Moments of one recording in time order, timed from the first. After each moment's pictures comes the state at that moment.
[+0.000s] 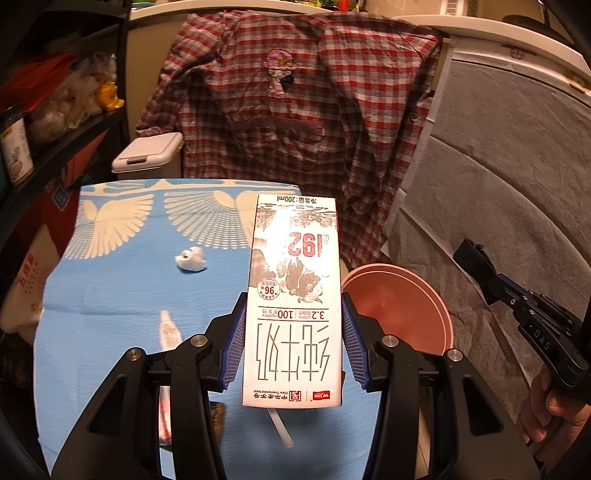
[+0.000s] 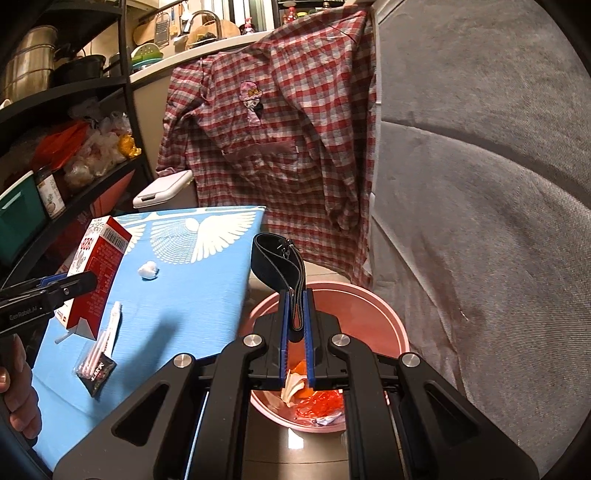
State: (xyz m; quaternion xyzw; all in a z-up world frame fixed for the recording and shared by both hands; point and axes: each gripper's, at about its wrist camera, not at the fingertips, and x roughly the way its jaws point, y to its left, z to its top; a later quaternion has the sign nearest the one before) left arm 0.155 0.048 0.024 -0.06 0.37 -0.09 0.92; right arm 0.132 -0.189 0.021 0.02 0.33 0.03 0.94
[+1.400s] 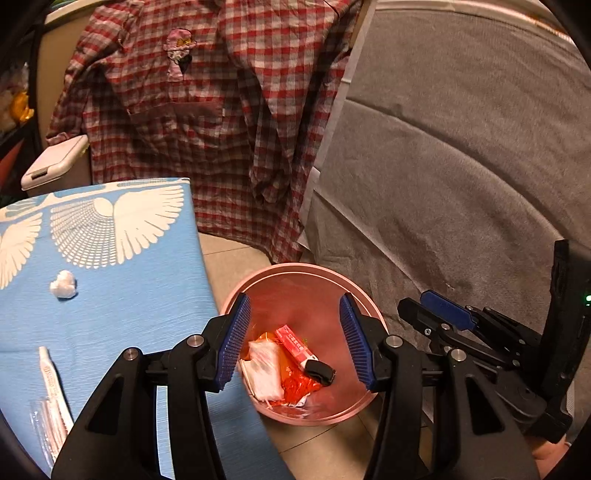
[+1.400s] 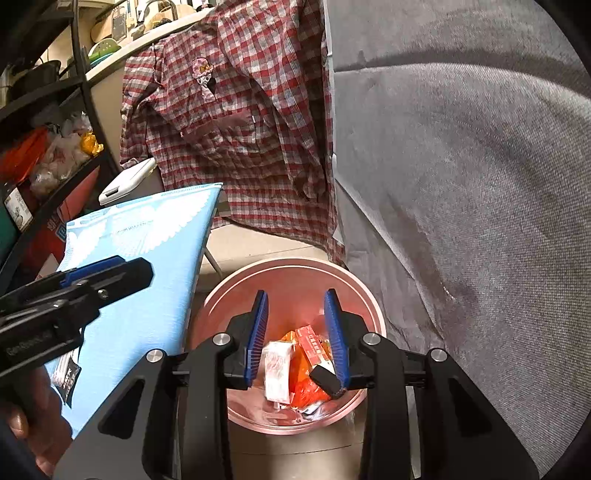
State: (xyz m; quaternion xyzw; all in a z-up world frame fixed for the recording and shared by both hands) left arm 0.198 -0.055 0.005 -0.06 0.38 -0.21 0.90; right arm 0.163 -0.230 -0.013 0.05 0.37 -0.01 0.93
